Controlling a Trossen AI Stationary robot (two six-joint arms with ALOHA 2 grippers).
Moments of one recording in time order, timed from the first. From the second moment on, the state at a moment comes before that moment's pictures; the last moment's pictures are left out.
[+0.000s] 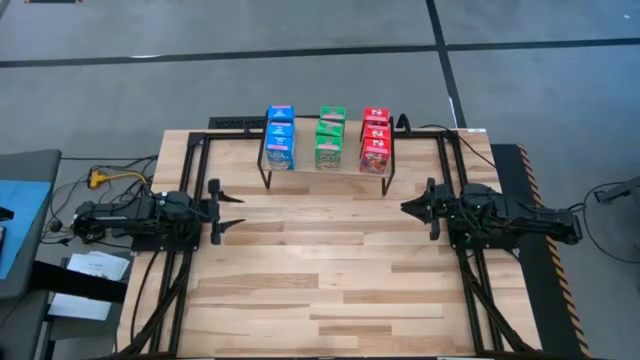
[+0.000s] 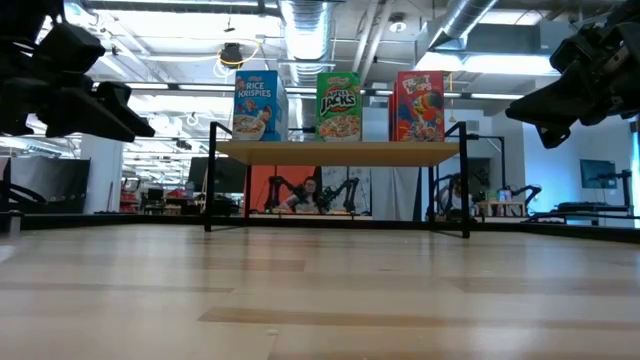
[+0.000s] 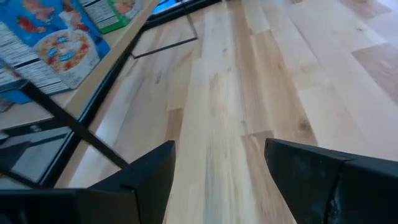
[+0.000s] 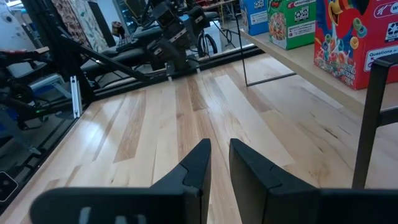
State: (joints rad) left arm -0.02 0.00 0.15 -0.44 -0.26 0.32; right arm -0.13 0.00 0.09 -0.21 -0.02 0.24
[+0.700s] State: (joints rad) left arm -0.02 0.00 0.15 -0.43 -0.35 0.40; right arm -0.13 0.00 0.09 -0.21 -0.02 0.24
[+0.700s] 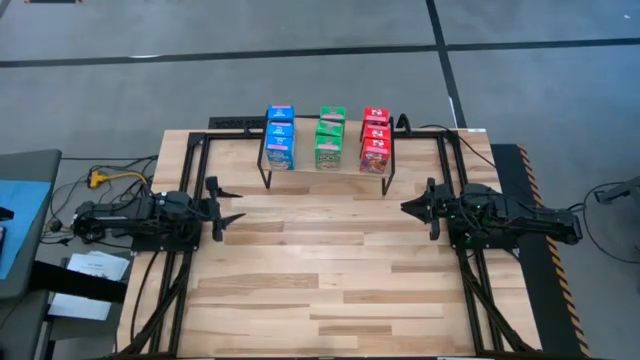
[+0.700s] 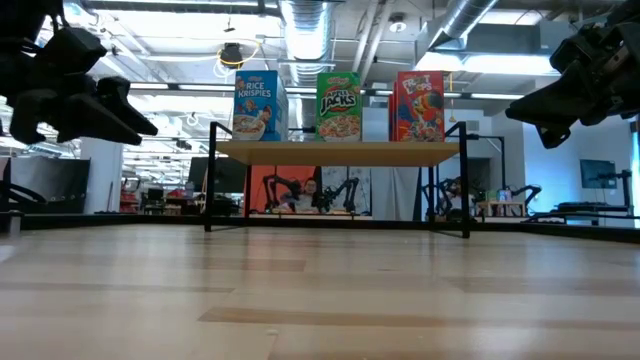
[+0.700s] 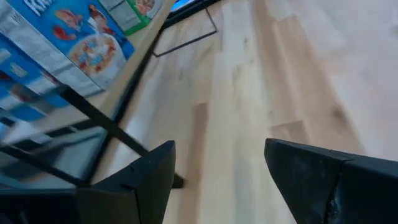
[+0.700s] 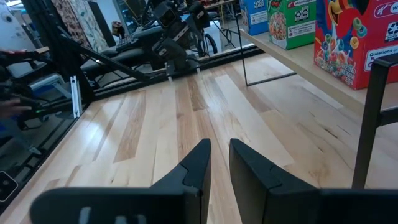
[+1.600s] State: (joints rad) left arm -0.02 0.00 0.06 0.21 -0.12 0.34; right arm -0.13 0.00 0.09 -0.21 -0.02 0.24
